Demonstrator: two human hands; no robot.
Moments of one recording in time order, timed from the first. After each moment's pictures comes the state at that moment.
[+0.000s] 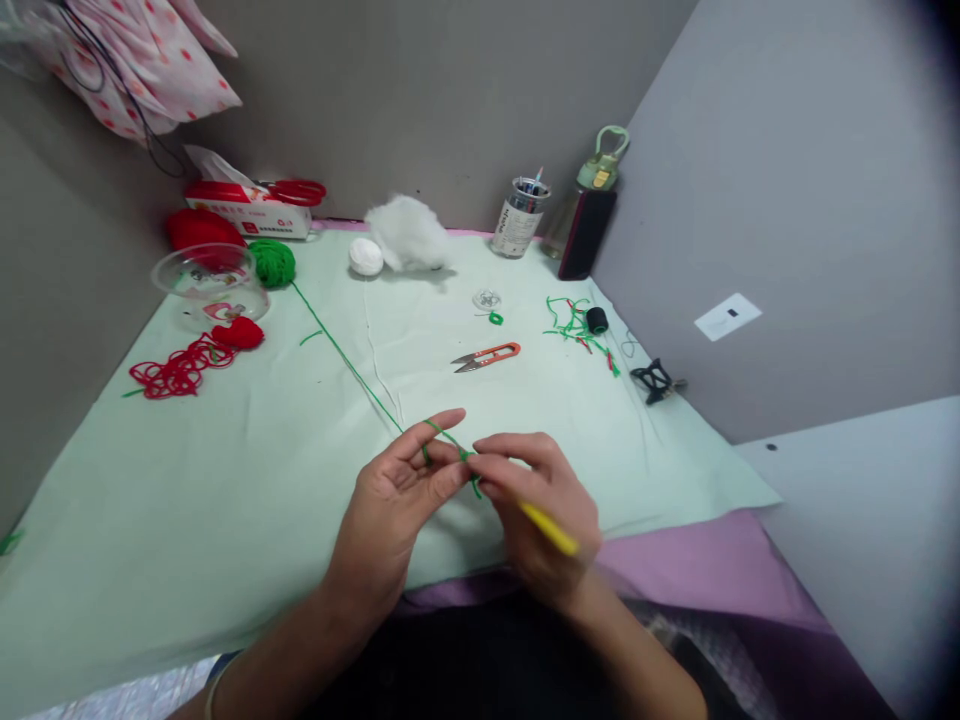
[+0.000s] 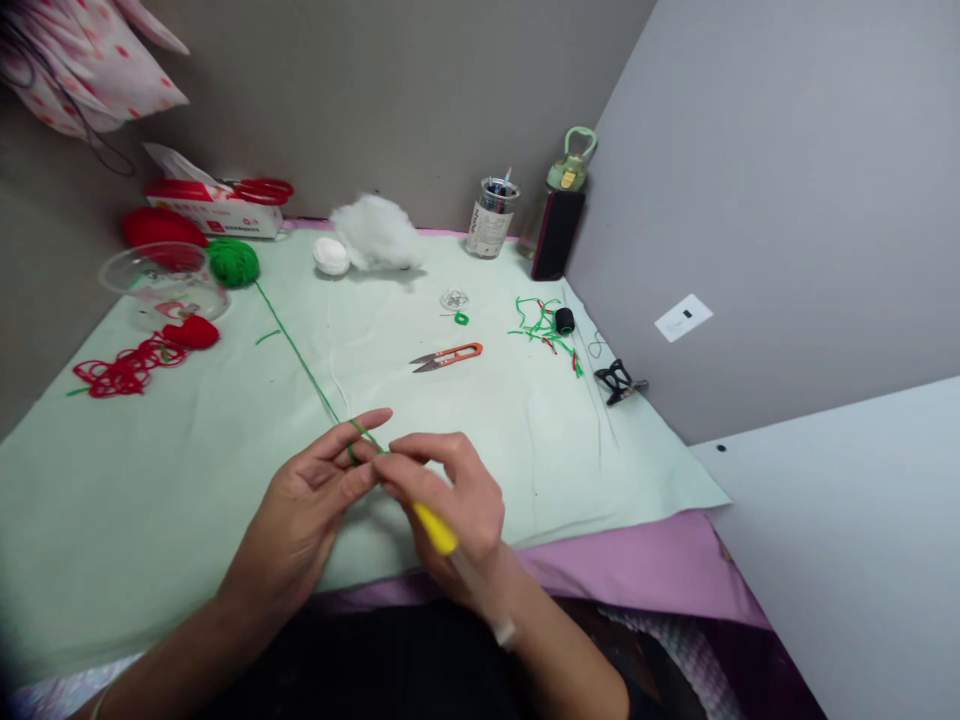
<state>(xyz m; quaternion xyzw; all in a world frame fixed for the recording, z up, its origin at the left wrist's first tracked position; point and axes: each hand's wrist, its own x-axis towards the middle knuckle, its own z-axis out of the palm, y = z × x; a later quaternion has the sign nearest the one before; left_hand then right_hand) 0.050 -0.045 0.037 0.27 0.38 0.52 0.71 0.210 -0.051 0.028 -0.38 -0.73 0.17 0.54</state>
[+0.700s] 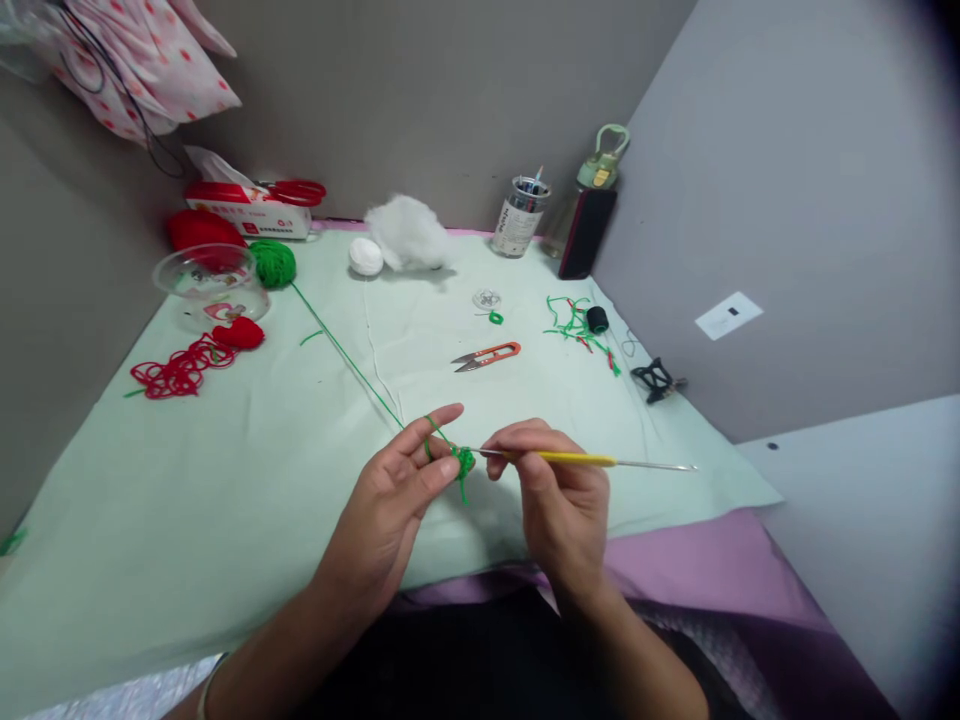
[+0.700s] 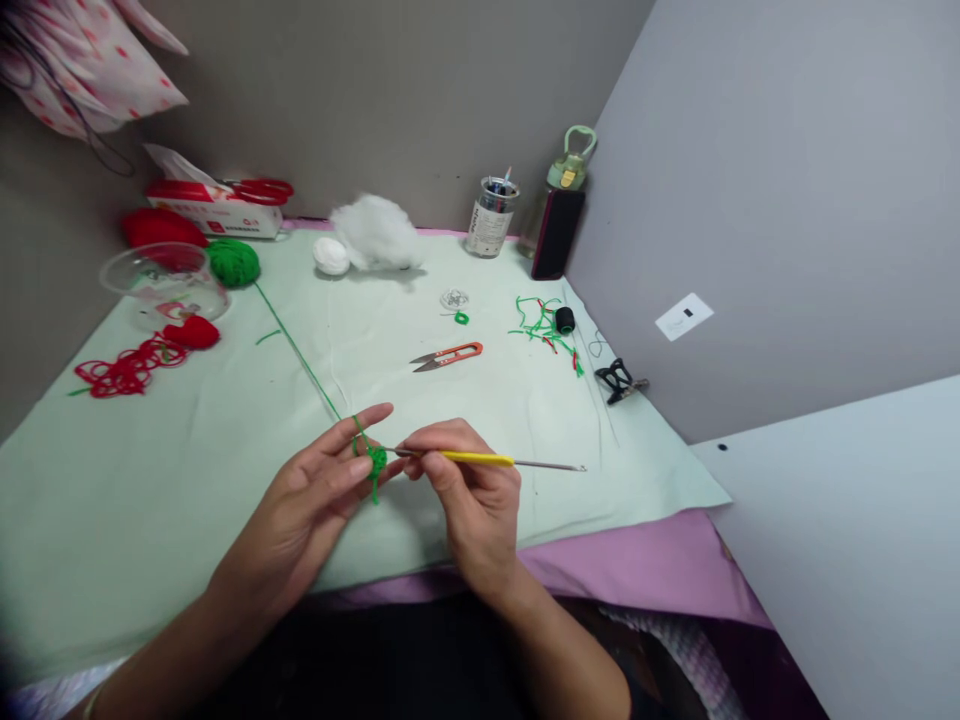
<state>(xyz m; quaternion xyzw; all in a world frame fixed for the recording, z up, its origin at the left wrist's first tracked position) 0.045 -0.043 0.038 0.25 0.37 0.51 0.74 0.204 -0.041 0.028 -0.34 -0.55 0.42 0.64</state>
